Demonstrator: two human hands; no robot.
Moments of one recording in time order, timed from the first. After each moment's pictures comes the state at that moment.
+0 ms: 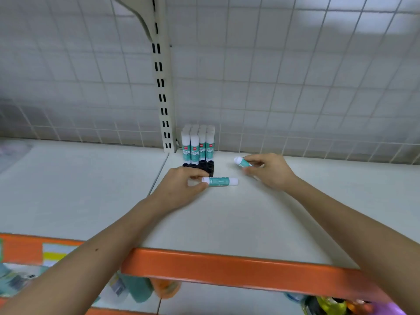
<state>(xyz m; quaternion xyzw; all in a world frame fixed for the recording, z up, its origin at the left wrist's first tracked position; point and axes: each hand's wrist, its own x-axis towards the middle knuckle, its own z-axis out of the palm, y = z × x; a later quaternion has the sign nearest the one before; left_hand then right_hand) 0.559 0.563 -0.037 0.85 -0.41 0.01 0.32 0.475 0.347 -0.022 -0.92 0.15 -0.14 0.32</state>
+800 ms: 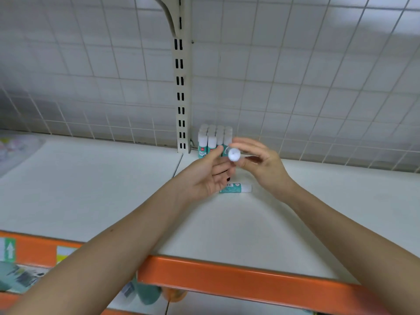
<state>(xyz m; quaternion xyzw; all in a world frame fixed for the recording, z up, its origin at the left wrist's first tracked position) 0.561 0.542 0.002 0.55 -0.08 -0.41 0.72 0.501 0.404 -0.013 -0.82 -0.03 -0.25 0.51</state>
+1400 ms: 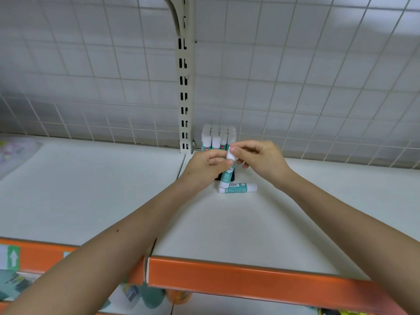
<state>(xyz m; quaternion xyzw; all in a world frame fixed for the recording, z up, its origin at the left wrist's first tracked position) 0.583 0.554 -0.018 0.70 -0.31 -0.19 0.62 0.519 0.418 0.002 -0.82 0.09 -0.22 0.51</state>
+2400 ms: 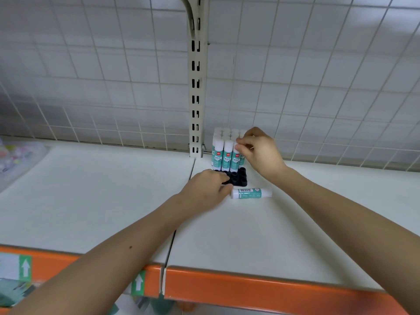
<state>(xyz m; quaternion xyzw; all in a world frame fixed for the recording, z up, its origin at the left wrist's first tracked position) 0.610 0.569 -0.047 0.88 -0.45 -0.02 0.17 0.568 0.415 -0.006 -0.94 0.07 -0.27 0.20</state>
